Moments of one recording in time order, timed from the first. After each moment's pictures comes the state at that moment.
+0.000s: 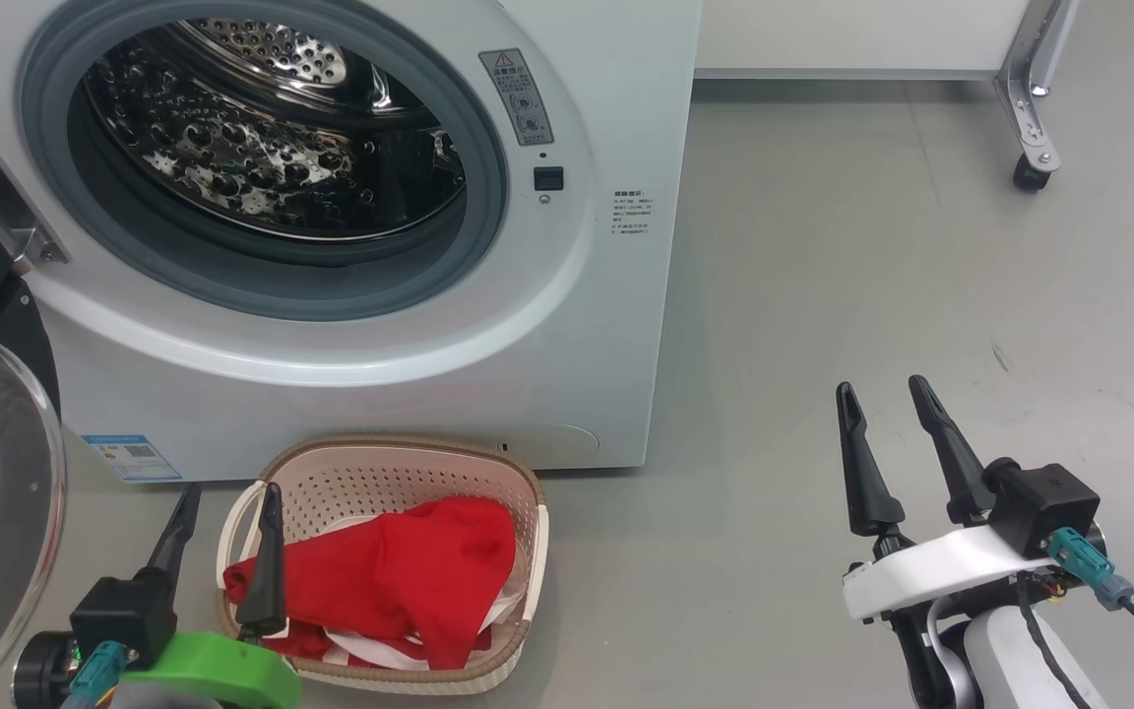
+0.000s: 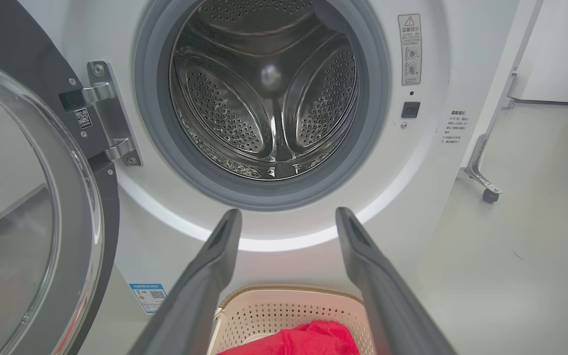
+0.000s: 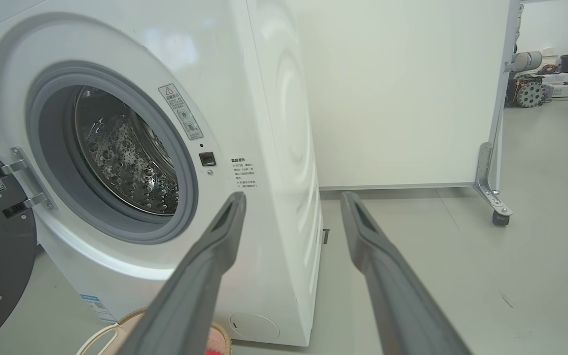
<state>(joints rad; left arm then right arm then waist) -0.02 0.05 -0.04 0.23 -0.27 -0.09 -0.25 -0.07 -0.07 0.21 0.16 0.37 0.11 -0.25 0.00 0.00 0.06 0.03</state>
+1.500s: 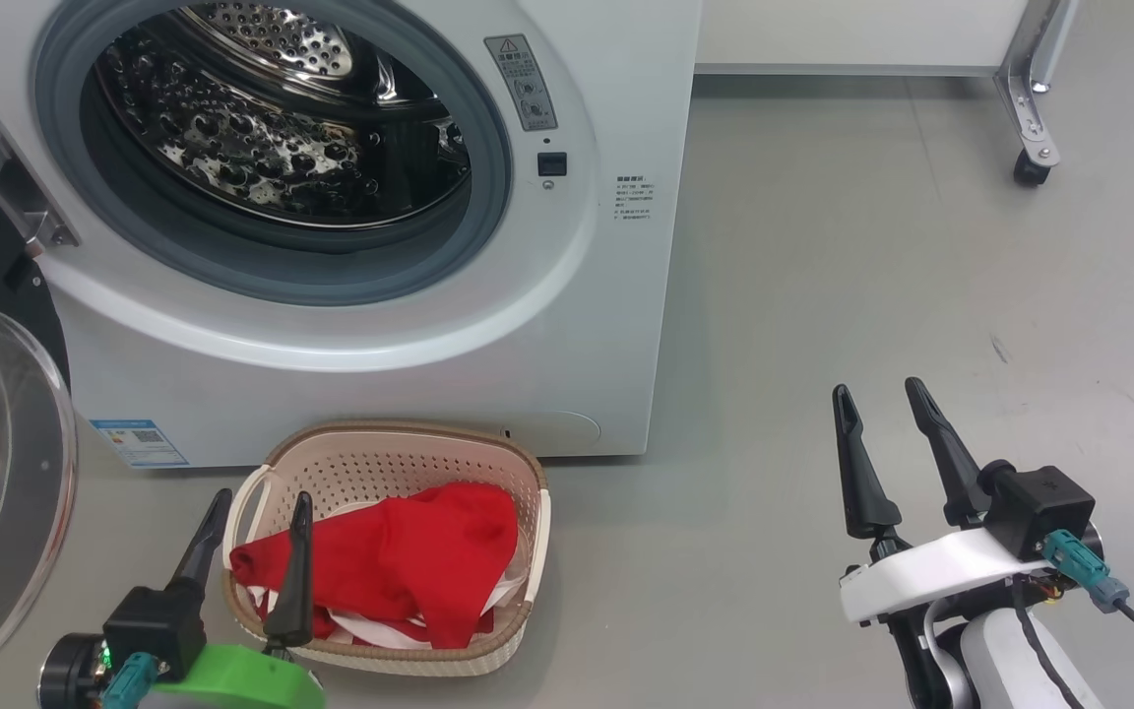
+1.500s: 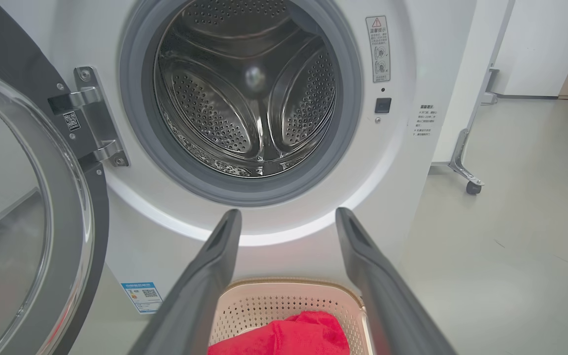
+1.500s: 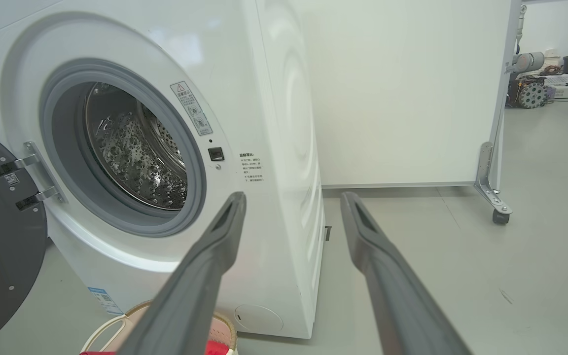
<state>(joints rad) 0.01 0.05 -0.09 0.19 -0.25 -0.08 -0.25 -0.07 -0.06 0.21 0.16 0.36 0.11 -0.25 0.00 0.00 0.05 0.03</state>
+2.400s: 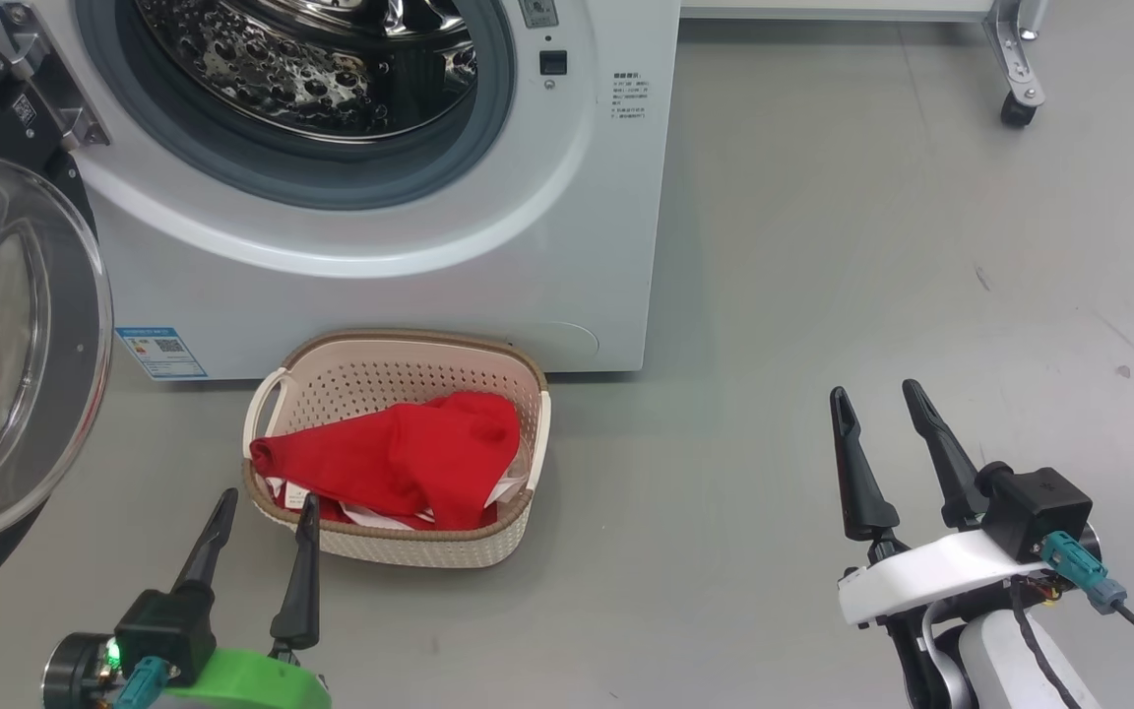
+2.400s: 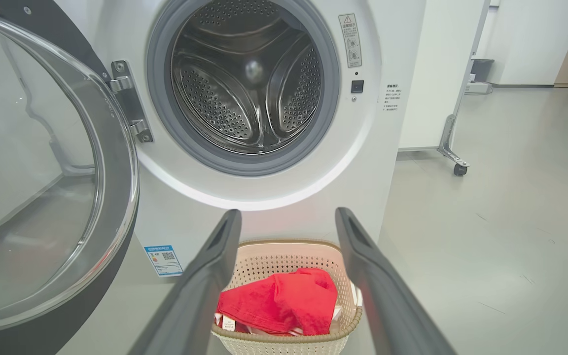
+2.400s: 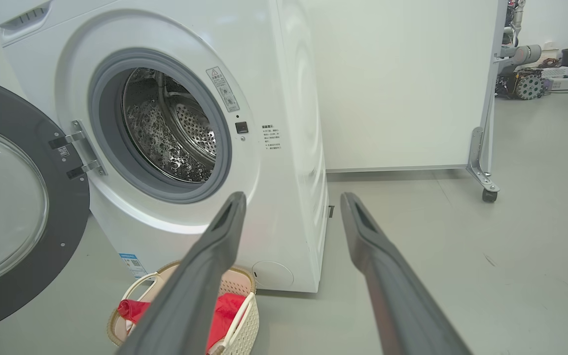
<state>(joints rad) 0.02 0.05 -0.10 0.17 -0.23 -0.07 -0.25 -0.07 -0.06 0.22 0.16 0.36 0.11 -0.25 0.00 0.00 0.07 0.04</state>
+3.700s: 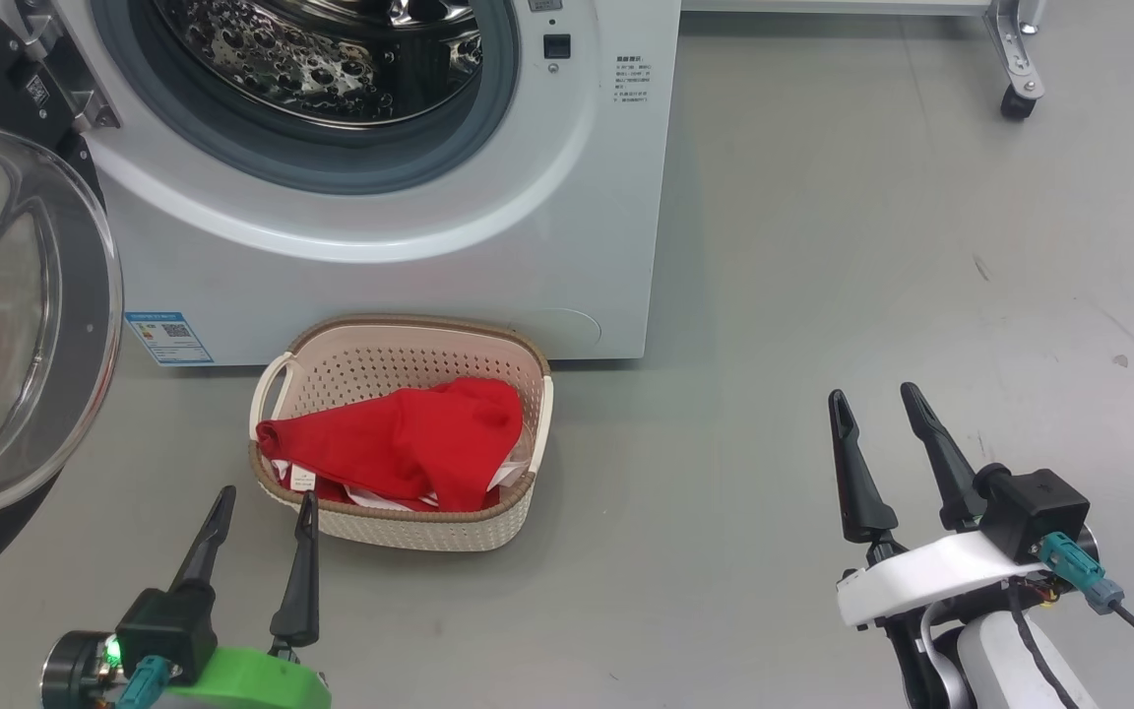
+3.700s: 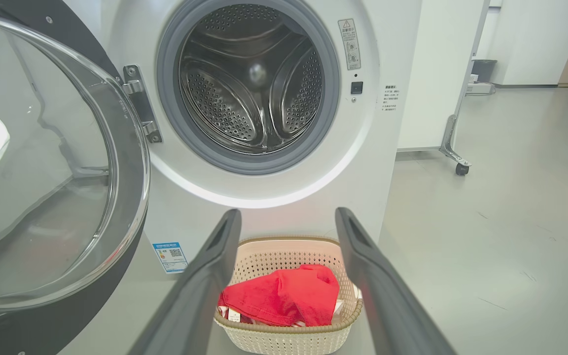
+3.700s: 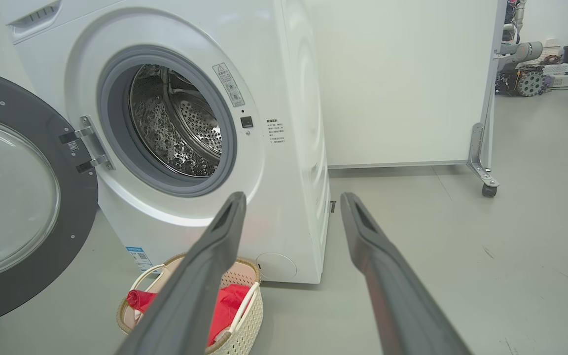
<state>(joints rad) 0.02 0.05 -0.10 0.16 -0.22 -0.05 -0.25 -0.07 -0.06 0.21 0.17 0.36 0.12 -0.25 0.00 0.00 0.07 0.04</state>
